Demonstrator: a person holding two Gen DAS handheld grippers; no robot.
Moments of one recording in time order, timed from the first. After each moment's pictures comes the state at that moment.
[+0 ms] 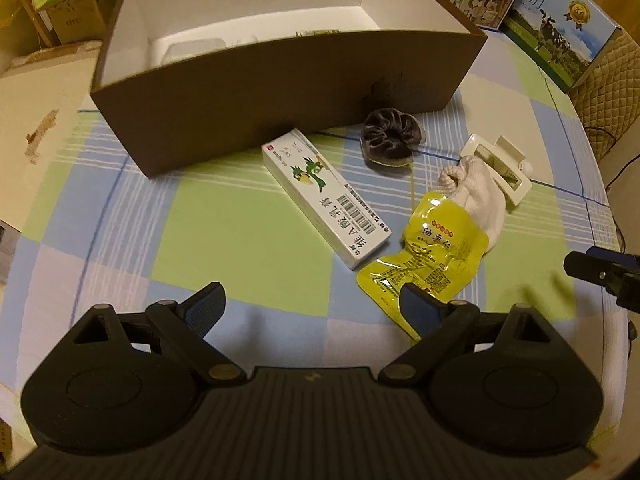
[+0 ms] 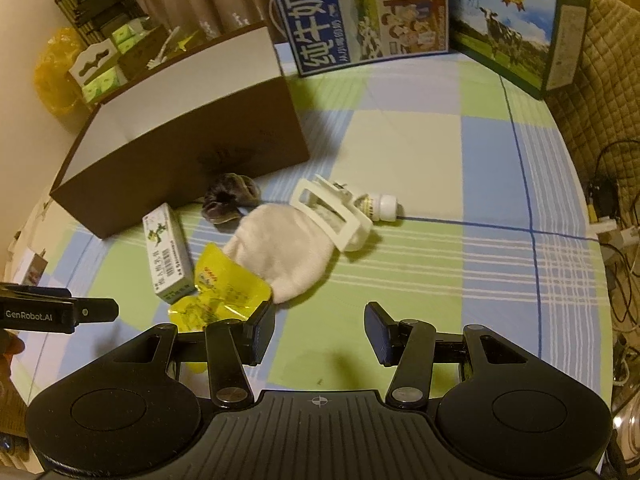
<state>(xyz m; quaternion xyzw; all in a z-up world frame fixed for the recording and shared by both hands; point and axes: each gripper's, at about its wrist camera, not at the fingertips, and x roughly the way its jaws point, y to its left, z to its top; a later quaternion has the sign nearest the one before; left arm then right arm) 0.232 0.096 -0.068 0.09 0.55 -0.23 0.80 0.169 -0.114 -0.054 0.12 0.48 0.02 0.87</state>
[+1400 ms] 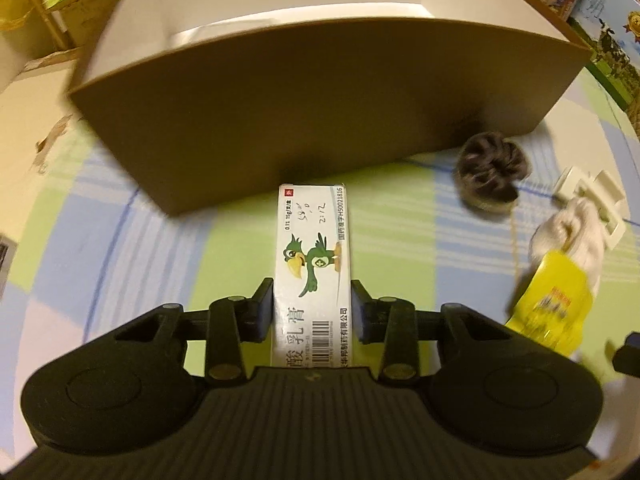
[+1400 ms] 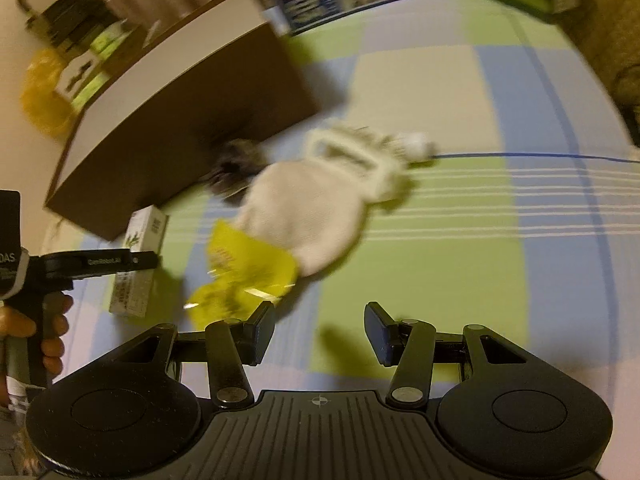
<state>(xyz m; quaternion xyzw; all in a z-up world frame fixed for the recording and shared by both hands) 0.295 0.109 -0.132 0.11 0.53 -0.19 0.82 0.181 -0.087 -0.092 0.20 0.52 0.04 0.83</state>
